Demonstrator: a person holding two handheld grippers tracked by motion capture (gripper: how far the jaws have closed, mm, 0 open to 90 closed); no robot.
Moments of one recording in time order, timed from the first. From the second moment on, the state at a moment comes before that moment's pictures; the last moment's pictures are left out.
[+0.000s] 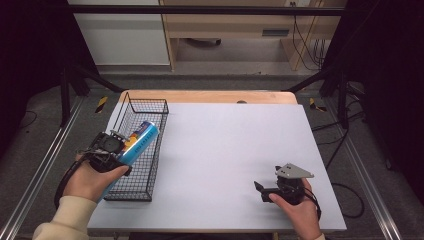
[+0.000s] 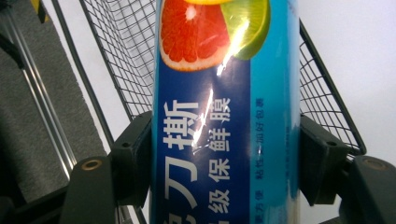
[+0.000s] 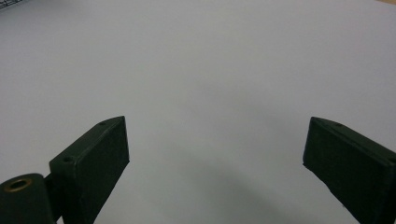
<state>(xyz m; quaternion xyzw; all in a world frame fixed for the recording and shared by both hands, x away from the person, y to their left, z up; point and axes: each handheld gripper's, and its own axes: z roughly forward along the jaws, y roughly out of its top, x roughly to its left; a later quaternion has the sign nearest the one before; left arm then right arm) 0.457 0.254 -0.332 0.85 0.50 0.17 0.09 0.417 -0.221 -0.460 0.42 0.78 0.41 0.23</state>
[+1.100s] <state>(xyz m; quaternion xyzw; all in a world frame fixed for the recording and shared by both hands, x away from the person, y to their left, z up) 0.488 0.251 -0.352 0.84 0.53 0.13 0.06 0.418 -0.220 -0.460 0.41 0.78 0.41 0.22</state>
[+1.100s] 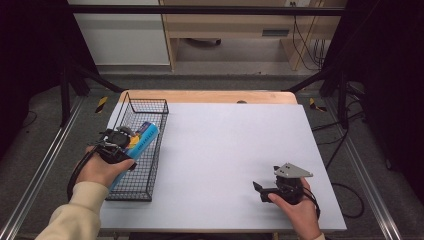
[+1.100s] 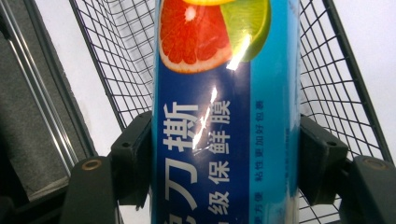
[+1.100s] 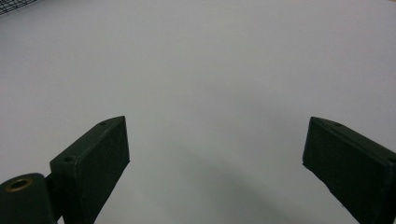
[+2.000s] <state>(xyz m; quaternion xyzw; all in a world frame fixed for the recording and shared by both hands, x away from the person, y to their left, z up) 0.496 0.255 -0.361 0.83 0.54 0.11 0.05 0.418 -0.218 -0.461 0.41 0.78 0.41 0.21</state>
